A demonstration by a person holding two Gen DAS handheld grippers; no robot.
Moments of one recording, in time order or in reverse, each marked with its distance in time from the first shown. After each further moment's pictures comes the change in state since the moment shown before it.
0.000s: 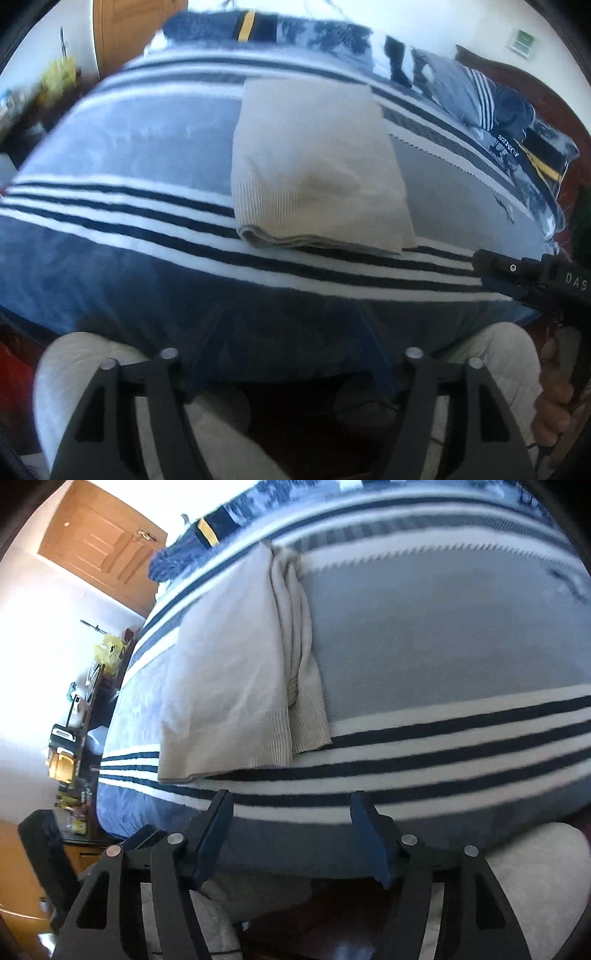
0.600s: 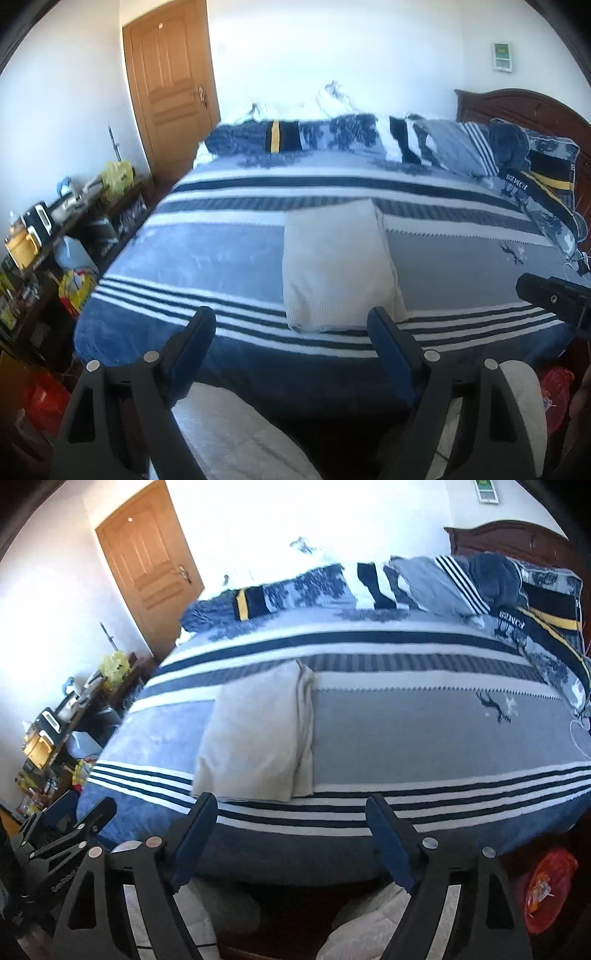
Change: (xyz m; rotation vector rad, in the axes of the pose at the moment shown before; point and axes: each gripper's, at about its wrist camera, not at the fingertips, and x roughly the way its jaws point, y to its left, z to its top) left arm -0.165 -0.058 0.006 0.101 -0.358 0.245; right arm -0.165 0.074 -0.034 -0.217 -0.332 -0.140
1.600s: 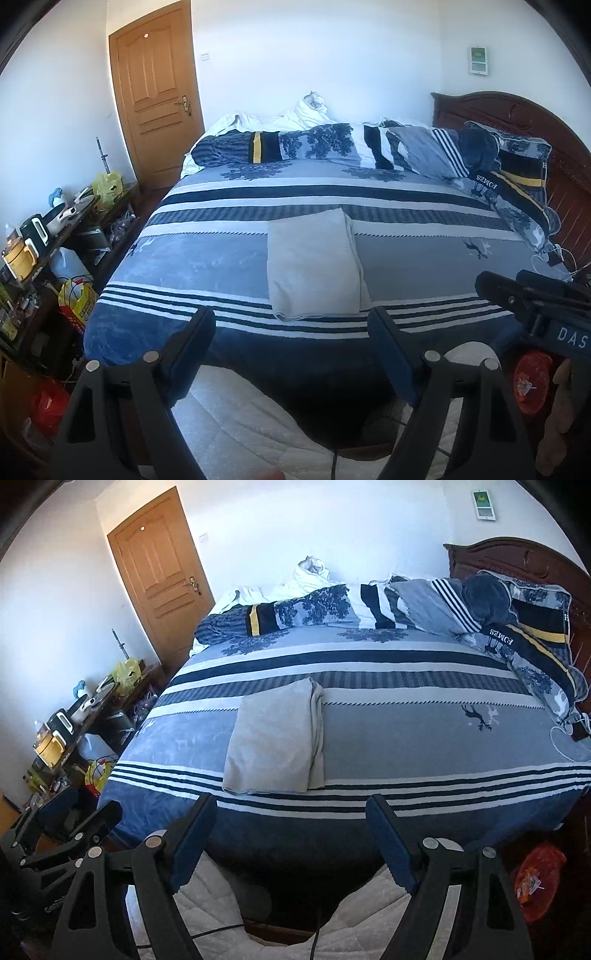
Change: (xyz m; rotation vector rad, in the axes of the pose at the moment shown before) left arm -0.095 -0.007 0.004 0.031 0.004 -0.072; right arm -0.078 0.035 -0.017 -0.022 -0.040 -0.026
